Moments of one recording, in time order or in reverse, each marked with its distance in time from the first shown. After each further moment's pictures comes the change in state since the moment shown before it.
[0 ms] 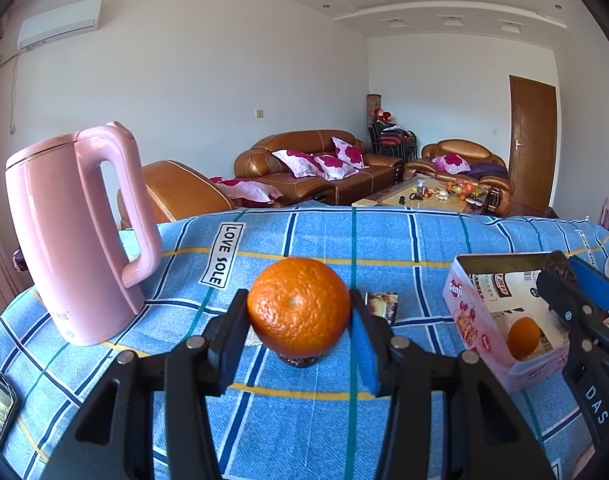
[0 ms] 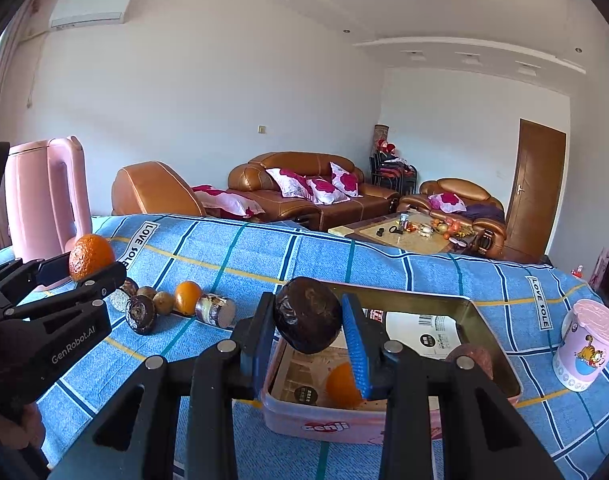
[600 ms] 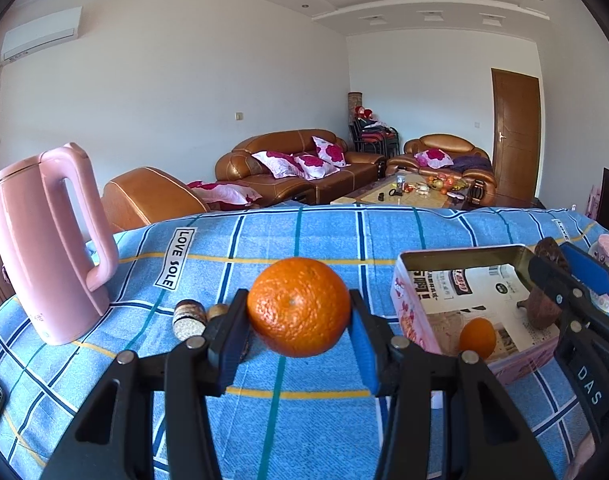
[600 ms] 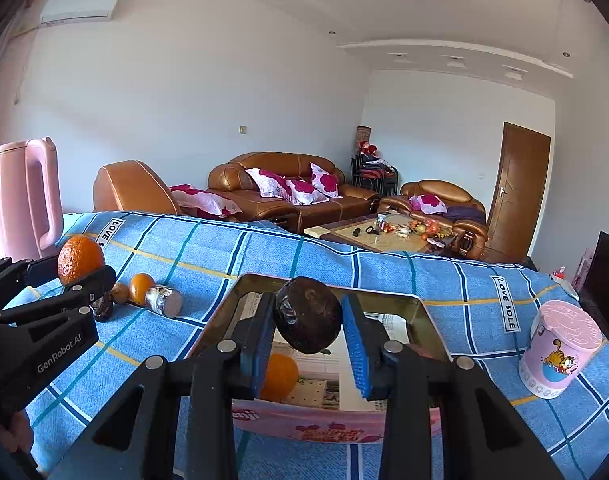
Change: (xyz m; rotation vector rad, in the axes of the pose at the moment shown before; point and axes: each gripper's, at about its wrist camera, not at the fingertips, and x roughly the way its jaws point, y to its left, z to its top) left arm -0.008 -0.057 0.001 0.047 -0.002 -0.052; right arm -0.004 -0.045 -0.004 -0.003 0.000 -0.069
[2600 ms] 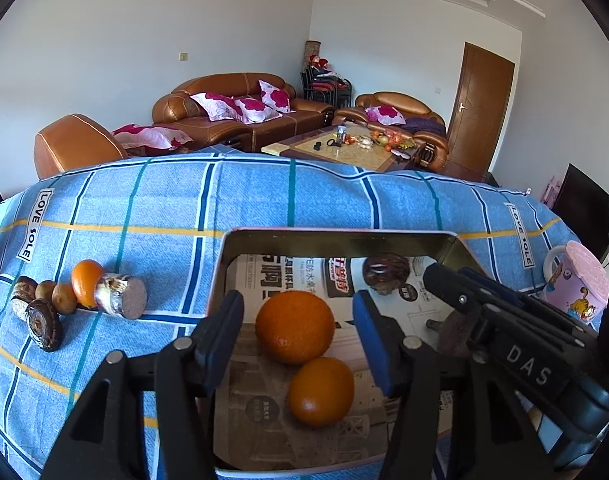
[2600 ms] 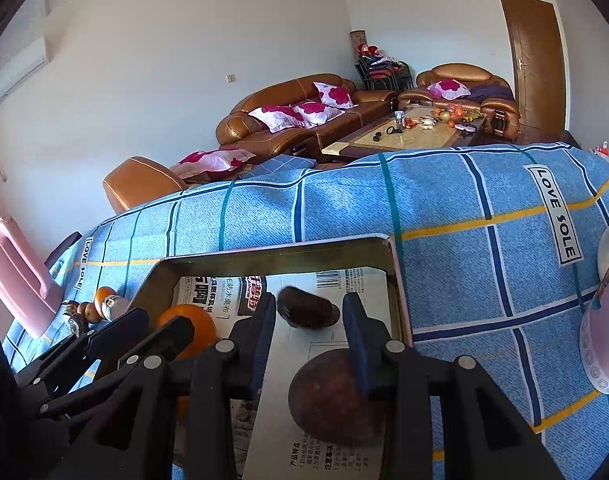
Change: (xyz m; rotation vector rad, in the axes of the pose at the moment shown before) left arm 0.063 -0.106 0.015 -0.063 0.222 -0.215; right arm 0.101 -0.108 -0.010 0.332 0.306 0.225
